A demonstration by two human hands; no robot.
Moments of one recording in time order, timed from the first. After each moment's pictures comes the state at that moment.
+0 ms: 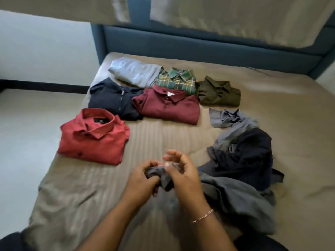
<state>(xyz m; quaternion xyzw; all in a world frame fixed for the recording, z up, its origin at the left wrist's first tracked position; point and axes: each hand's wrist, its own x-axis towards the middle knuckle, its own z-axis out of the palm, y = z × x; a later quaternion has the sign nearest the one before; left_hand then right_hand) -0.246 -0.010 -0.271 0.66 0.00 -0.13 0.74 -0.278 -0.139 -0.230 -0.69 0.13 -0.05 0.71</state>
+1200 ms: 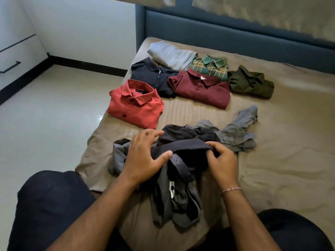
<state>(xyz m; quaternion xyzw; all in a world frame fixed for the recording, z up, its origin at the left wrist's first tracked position) -0.310 0.104 -0.274 0.88 -0.14 0.12 0.44 -0.326 -0.150 -0.265 -0.89 0.09 -0.17 0.41</state>
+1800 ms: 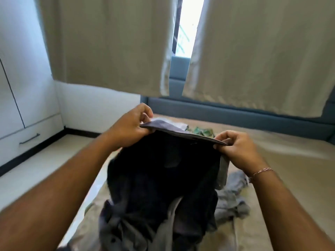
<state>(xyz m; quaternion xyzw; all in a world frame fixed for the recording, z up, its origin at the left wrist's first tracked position) -0.229 0.151 -0.012 0.85 -0.24 0.16 0.43 -0.253 -0.191 -0.037 -0.91 -0.02 -0.18 0.37</state>
